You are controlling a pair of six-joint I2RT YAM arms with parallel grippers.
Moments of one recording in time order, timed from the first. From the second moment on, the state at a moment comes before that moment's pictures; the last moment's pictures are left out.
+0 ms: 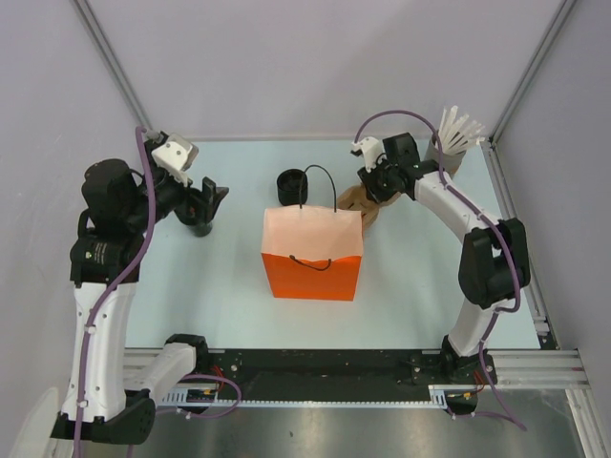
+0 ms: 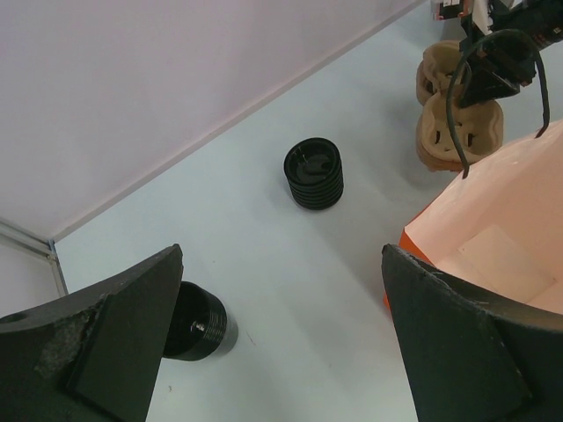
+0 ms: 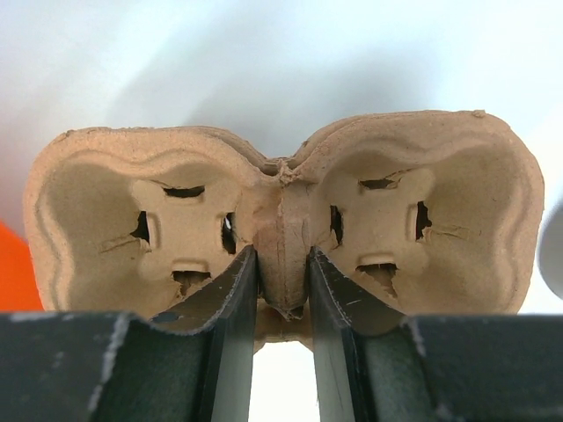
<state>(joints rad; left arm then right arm) -0.07 0.94 1.42 -0.70 0.46 0.31 0.34 1.79 1.48 -0.52 -0.23 -0.37</state>
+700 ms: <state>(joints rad) -0.07 0.93 1.39 -0.70 0.47 0.31 0.27 1.89 1.50 -0.46 -0.01 -0.26</state>
